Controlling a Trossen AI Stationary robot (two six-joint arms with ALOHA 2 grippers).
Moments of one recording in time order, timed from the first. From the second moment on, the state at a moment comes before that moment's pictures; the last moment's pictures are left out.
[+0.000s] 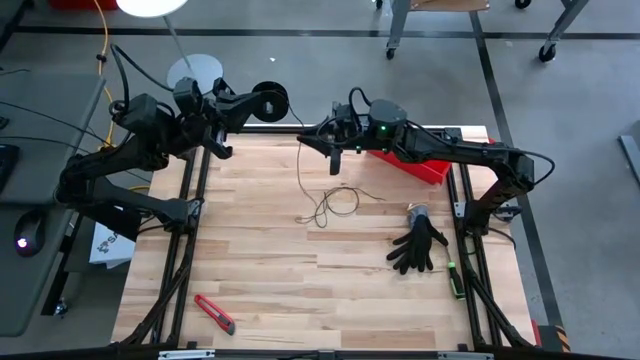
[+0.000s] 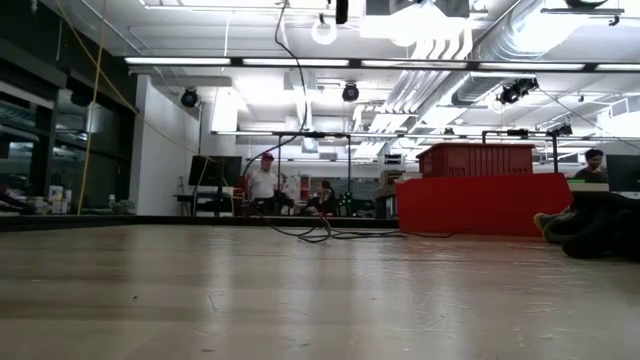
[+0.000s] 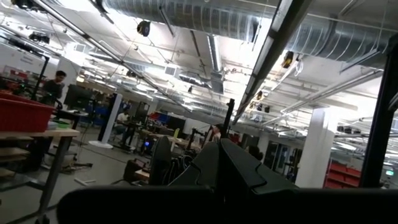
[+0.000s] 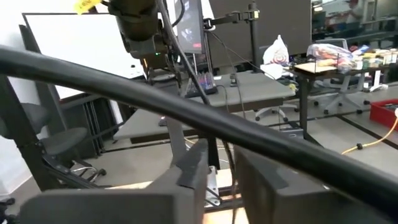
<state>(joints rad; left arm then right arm) 0.13 1.07 1.35 0.19 -0.15 -0.24 -0.25 1.62 1.45 0.22 -0.23 0.16</state>
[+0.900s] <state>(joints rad) 0.13 1.05 1.35 0.18 -0.17 -0.25 -0.24 1.62 1.45 0.24 -0.18 0.18</state>
